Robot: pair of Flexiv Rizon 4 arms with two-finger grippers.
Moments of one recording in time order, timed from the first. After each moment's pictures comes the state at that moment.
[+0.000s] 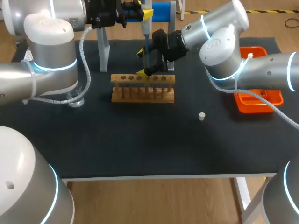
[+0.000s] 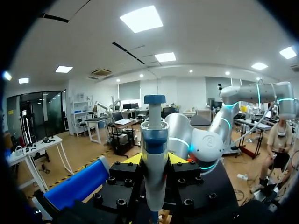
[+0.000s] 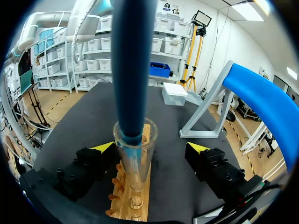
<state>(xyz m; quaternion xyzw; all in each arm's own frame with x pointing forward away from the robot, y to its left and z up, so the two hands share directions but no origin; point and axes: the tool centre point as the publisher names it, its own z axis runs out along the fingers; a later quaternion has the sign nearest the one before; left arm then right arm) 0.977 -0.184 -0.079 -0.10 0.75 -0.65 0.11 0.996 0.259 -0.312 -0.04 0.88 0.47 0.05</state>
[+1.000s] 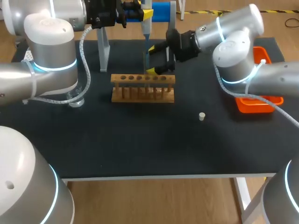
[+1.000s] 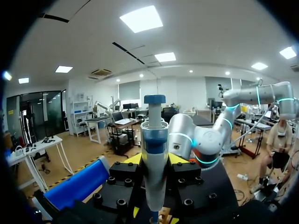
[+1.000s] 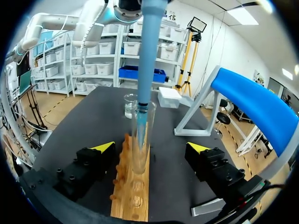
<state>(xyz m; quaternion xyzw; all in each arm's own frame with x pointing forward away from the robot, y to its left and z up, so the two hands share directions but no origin) 0.977 -0.184 -0.079 -0.10 0.75 -0.65 0.11 0.994 0.221 -0.300 -0.03 0.87 0.49 0.07</state>
